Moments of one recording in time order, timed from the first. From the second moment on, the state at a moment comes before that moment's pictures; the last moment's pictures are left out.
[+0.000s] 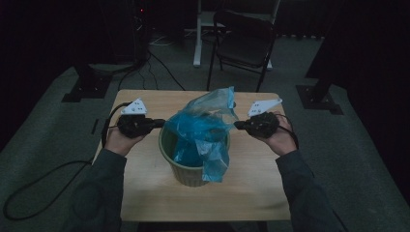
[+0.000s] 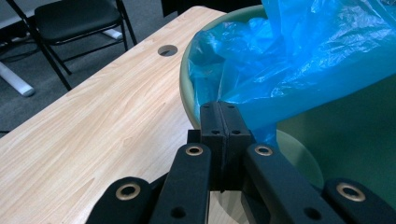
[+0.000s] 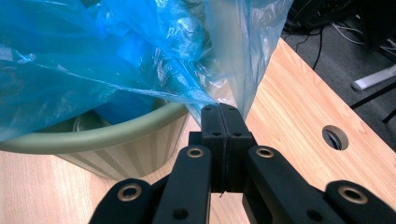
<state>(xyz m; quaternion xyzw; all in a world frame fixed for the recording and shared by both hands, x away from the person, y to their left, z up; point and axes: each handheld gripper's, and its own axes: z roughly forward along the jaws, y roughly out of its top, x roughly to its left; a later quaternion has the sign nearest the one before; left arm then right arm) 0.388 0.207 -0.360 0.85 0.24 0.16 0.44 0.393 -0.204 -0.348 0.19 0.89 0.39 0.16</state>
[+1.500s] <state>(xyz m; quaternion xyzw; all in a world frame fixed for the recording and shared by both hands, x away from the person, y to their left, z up) 0.402 0.217 -0.380 0.84 0.29 0.13 0.44 0.398 -0.199 -0.336 0.22 0.85 0.46 0.15</state>
